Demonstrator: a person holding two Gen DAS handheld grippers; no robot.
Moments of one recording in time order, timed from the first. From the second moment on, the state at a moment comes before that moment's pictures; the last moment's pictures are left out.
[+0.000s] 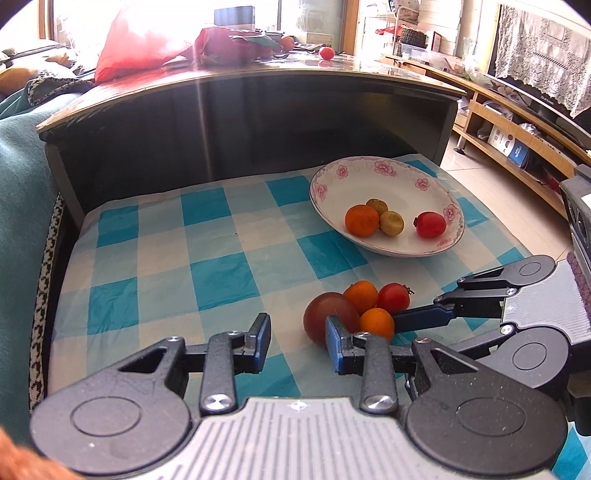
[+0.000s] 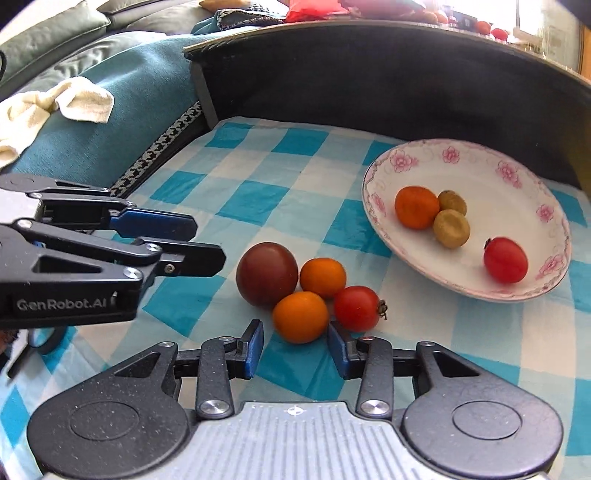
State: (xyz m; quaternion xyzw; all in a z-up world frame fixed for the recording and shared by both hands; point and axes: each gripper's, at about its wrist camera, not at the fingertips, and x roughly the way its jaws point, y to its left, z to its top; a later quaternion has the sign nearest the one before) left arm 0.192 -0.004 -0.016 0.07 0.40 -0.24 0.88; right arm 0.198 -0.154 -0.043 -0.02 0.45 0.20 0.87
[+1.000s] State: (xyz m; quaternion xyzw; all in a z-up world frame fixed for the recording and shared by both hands) left arm 0.201 -0.052 -0.056 0.12 0.41 -0.30 0.85; right arm 0.170 -0.187 -0.036 -0.01 0.47 0.20 0.86
